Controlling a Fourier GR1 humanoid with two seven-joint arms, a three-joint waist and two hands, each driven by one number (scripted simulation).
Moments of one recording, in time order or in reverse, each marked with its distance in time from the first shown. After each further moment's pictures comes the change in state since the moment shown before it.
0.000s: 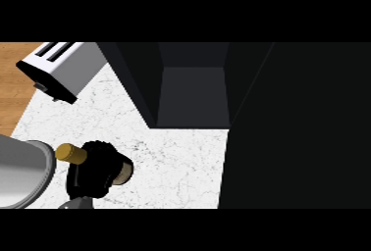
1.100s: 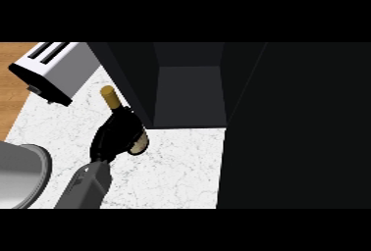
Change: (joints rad) left arm -0.327 0.014 0.045 0.337 -0.028 0.060 0.230; right arm 0.030 -0.012 0.005 -0.008 -0.003 0.024 -0.014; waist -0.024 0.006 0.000
